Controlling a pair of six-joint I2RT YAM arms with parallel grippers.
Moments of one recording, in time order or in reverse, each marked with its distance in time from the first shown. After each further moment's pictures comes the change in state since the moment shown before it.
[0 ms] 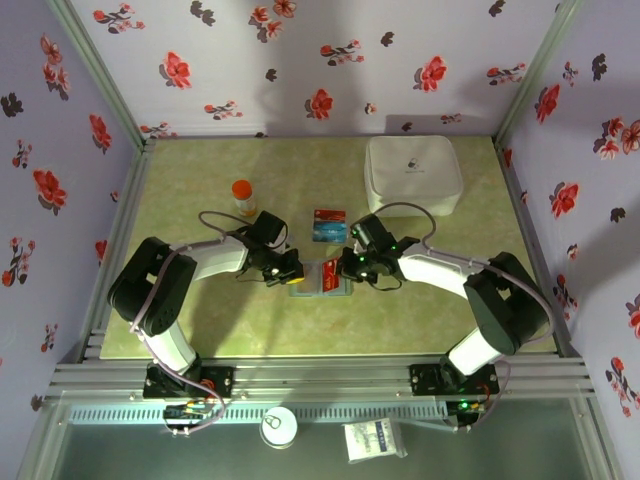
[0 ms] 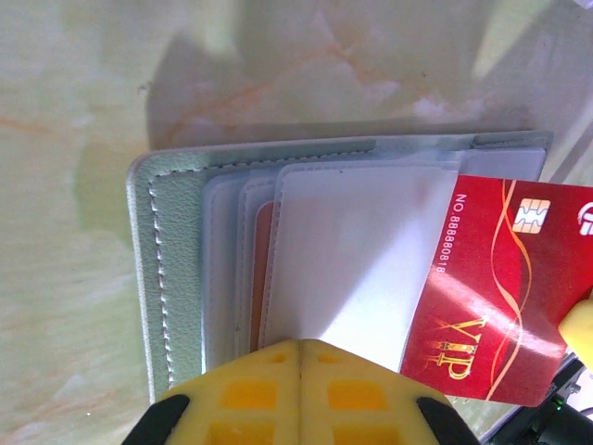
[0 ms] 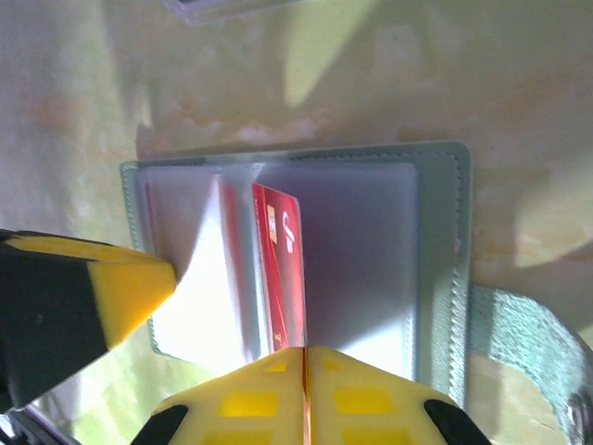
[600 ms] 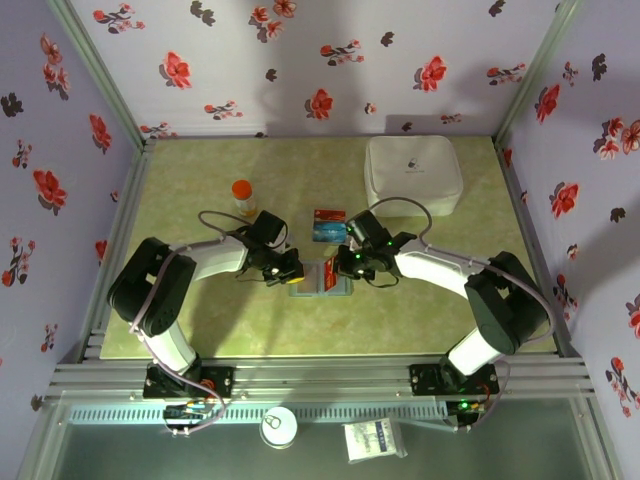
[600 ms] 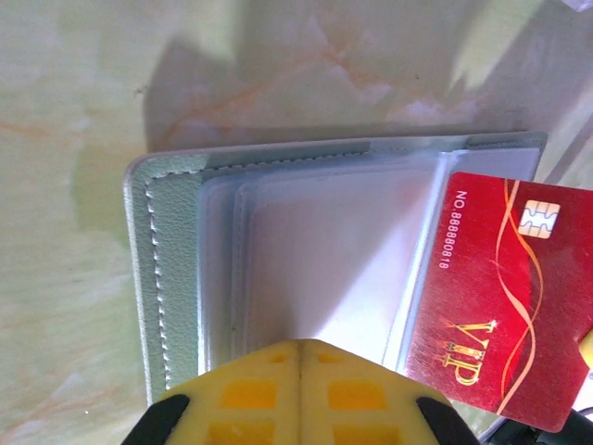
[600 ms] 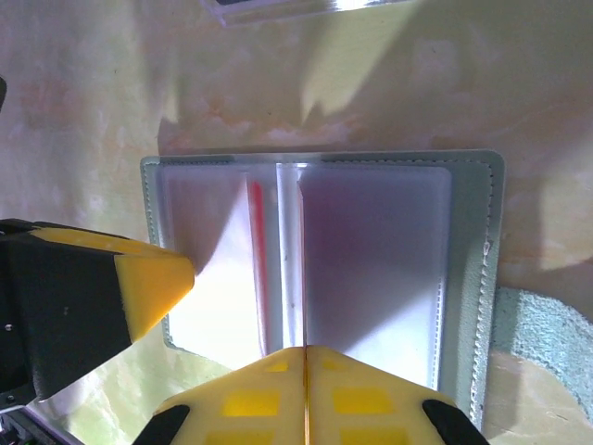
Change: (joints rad) left arm 0.000 -0.010 0.001 0.000 0.000 0.000; right arm 0.029 0.008 0.065 -0.060 0.024 -0.022
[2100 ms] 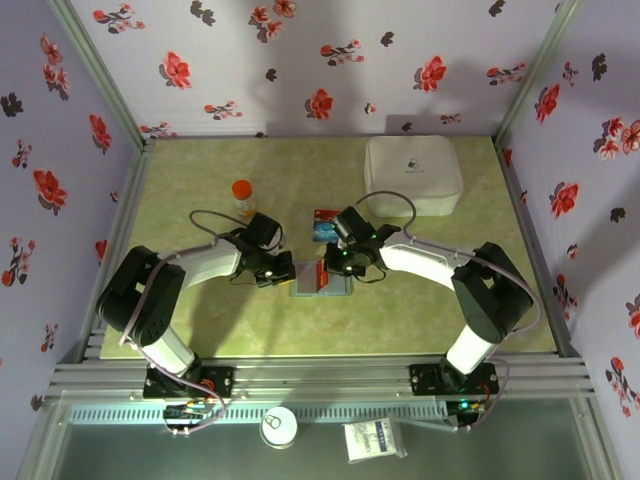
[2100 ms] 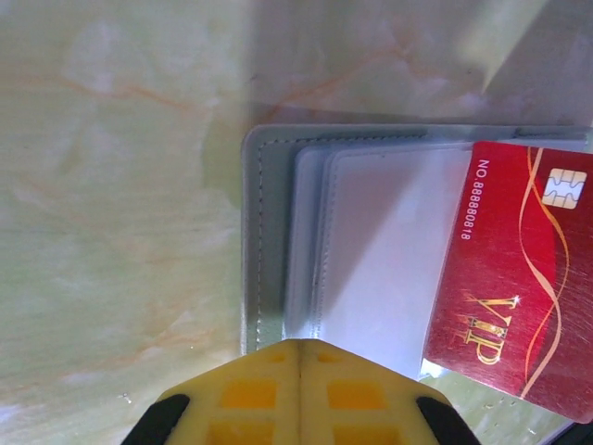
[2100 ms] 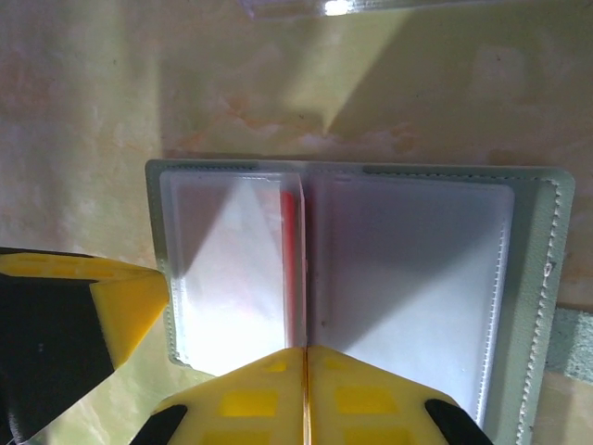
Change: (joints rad) left arm 0.011 -0.072 -0.040 -0.061 -0.095 0.049; right arm 0.063 0.097 0.137 -0.104 0.063 0.005
